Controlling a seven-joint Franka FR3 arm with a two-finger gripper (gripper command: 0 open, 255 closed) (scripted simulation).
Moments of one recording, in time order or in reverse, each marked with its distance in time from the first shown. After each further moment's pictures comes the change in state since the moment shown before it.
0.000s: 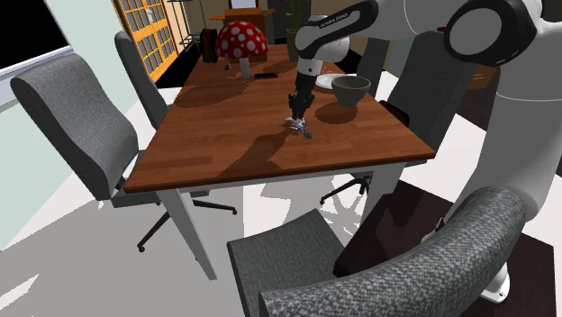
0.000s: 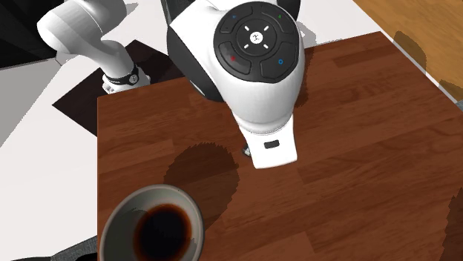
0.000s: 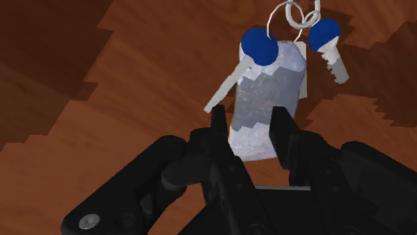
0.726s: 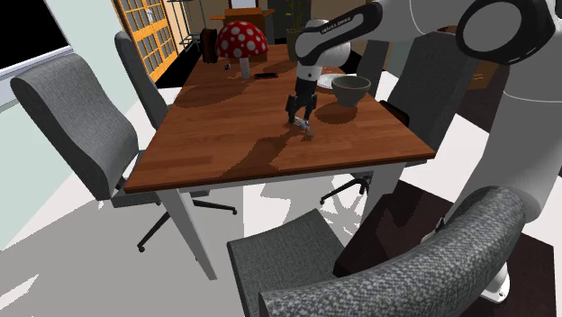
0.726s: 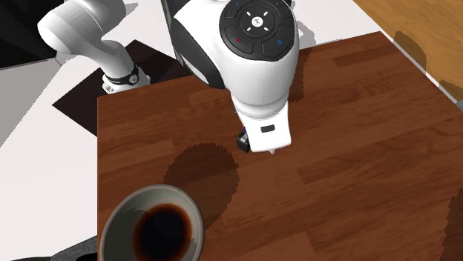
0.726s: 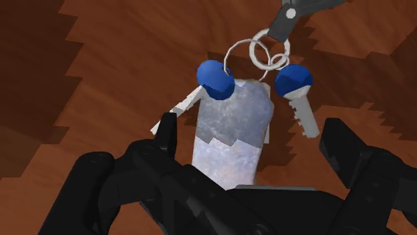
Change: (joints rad) arm 0.034 -0.052 0.010 -0.093 -0.035 0.039 0.053
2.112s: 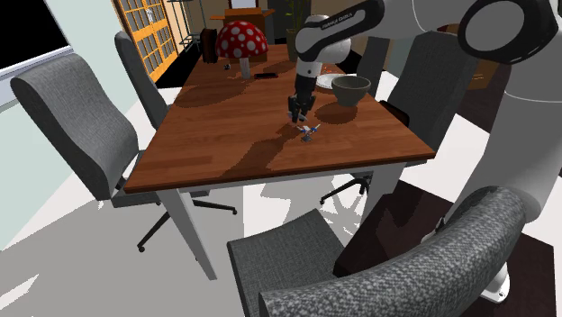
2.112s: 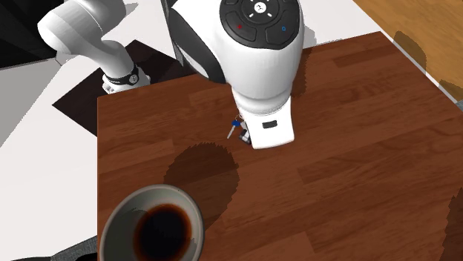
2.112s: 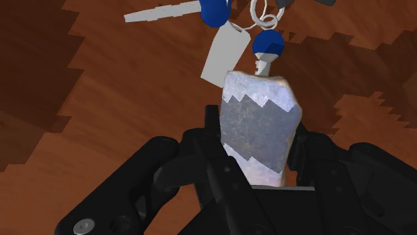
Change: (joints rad) arm 0.001 -0.008 0.000 0.020 -0.005 -0.026 0.010
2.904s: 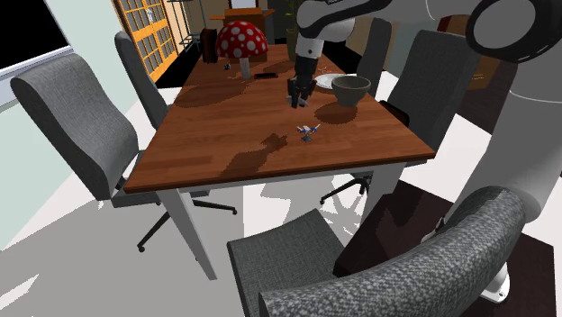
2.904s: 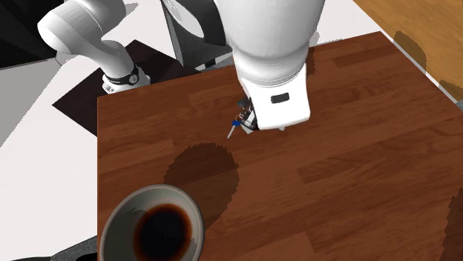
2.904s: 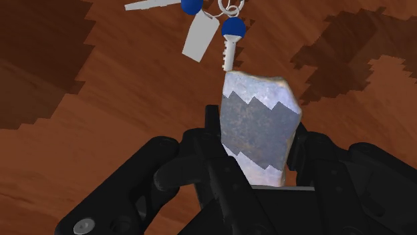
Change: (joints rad) arm -0.001 -0.033 -0.003 0.115 -0.020 -0.143 0.042
